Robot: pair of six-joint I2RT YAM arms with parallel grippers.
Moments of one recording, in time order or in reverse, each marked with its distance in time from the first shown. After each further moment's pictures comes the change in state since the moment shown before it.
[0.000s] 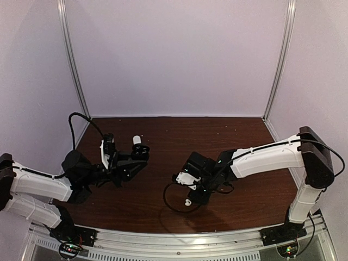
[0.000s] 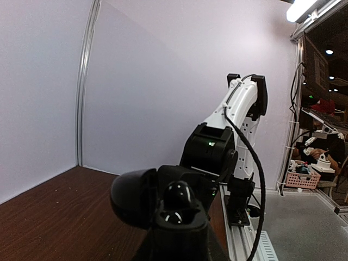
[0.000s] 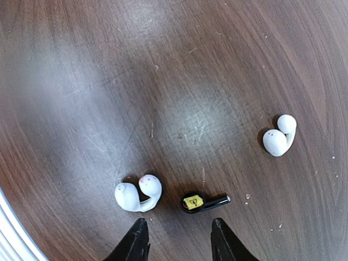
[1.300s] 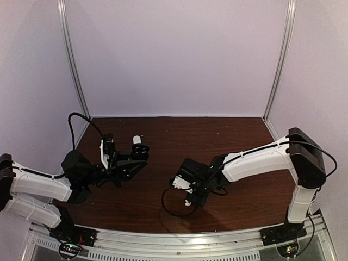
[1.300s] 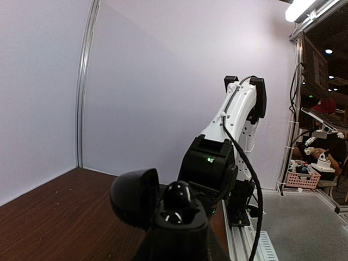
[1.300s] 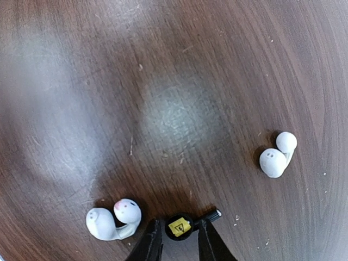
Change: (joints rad) left arm 0.000 -0.005 0.000 0.000 0.002 0.004; right arm 0.040 0.086 0.035 0.018 0.131 -0.073
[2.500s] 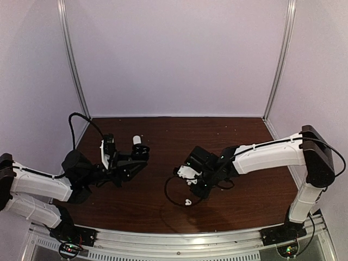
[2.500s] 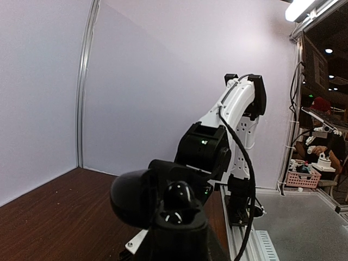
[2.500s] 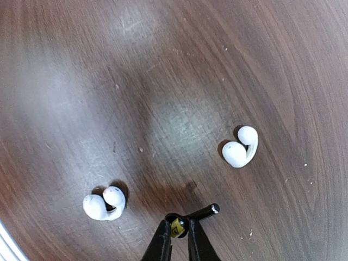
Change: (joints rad) left arm 0.000 0.000 0.000 0.000 0.000 0.003; right arm -0.068 -0.080 -0.029 0.021 -0.063 0.032
